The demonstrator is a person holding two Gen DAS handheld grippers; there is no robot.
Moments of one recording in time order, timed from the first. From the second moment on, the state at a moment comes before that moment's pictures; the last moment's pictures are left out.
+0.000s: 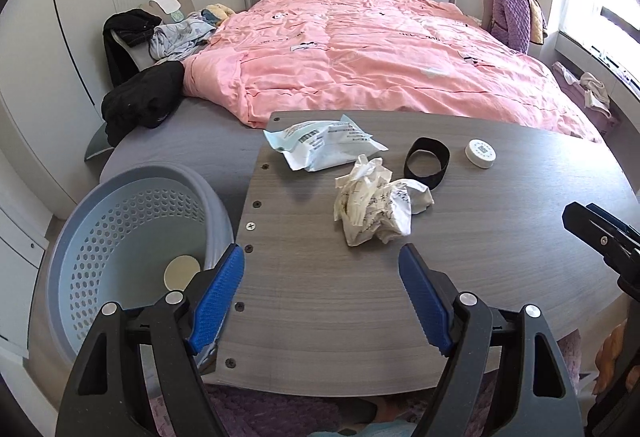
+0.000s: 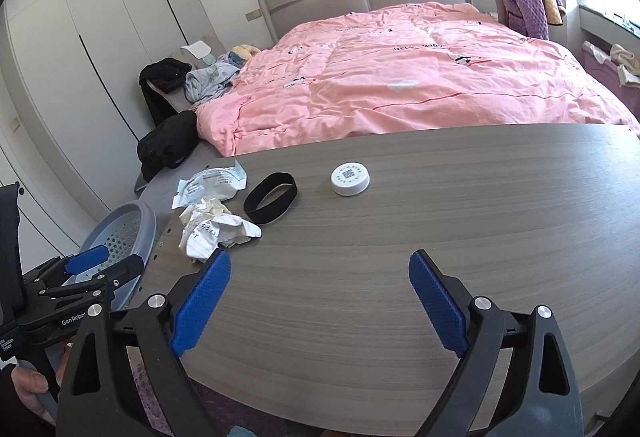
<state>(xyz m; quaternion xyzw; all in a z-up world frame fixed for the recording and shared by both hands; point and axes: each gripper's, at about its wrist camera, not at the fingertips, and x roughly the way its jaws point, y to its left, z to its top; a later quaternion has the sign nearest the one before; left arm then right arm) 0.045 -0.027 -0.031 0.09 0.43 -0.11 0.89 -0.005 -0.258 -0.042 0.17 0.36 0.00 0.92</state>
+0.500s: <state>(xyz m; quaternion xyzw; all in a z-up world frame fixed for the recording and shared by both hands) 0.096 -0.079 -0.060 0.10 0.48 -0.16 0.86 0.009 -0.283 -0.052 0.19 0.37 0.01 0.91</state>
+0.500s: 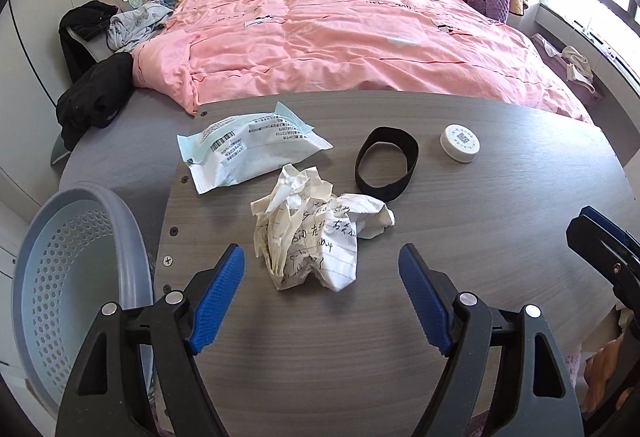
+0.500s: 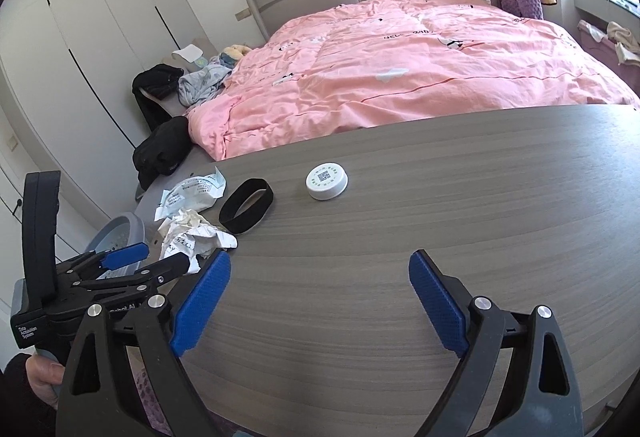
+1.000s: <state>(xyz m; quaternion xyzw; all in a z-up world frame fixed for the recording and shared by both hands) 0.128 -0.085 -0.080 0.08 0.50 -0.16 0.85 0.025 -0.287 -0.055 0.20 0.38 0.01 0.91</state>
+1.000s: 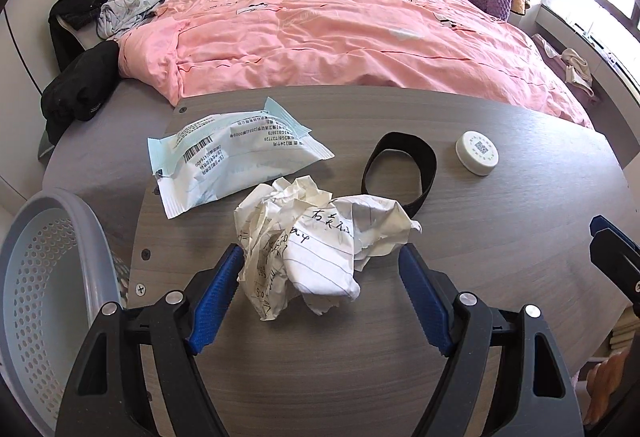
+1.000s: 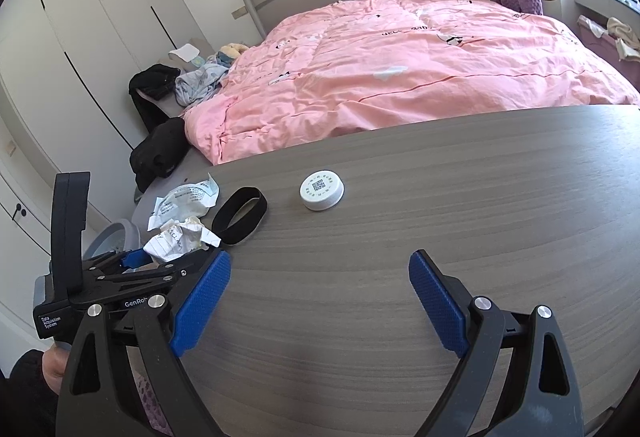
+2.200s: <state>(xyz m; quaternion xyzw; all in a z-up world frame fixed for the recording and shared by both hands) 0.090 -0.043 -0.037 0.05 0.44 -0.14 0.88 0.059 -0.253 -0.069 0.17 0.41 0.03 0.89</state>
